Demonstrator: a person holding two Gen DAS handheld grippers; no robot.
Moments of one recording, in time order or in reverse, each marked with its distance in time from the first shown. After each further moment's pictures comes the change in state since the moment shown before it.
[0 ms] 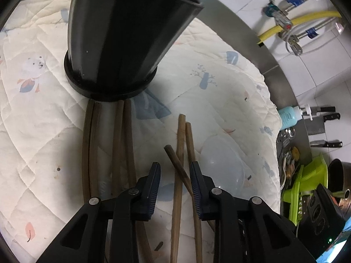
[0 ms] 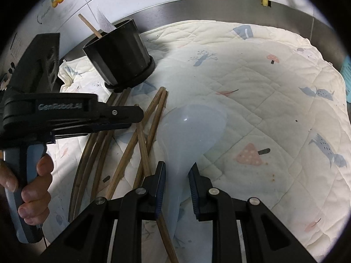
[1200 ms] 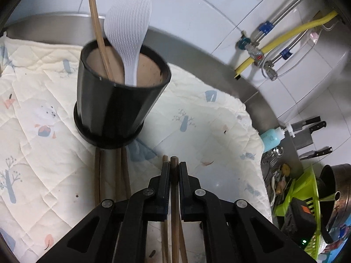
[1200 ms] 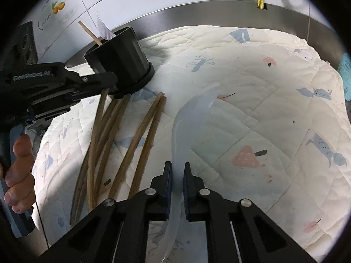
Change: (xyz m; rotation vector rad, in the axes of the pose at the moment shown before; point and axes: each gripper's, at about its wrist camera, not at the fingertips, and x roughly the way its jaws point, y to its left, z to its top) left arm -0.070 -0.020 0.006 0.072 -0.235 -0.047; right arm -0.008 -0.004 -0.006 0.033 -0.038 0.025
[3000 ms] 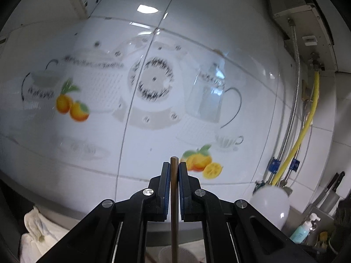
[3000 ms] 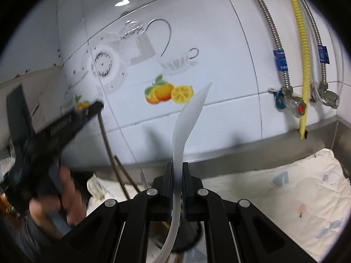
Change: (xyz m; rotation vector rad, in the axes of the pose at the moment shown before) left arm -0.130 0.009 0.181 0.240 -0.790 0.148; right arm -0.041 0.082 0.172 -0.039 -0.563 0.099
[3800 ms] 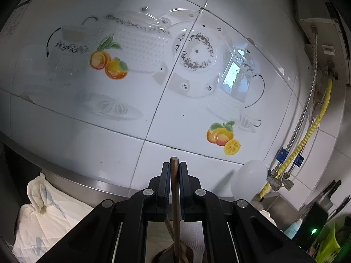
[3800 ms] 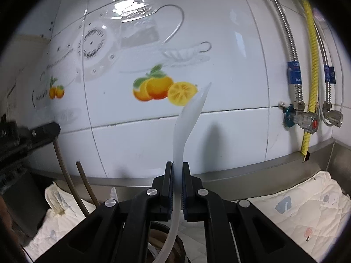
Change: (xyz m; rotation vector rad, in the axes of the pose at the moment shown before) left arm -0.013 0.045 -0.031 -0.122 0.109 0.018; right arm 0.065 0.029 -0.028 -0.170 -0.144 -0.190
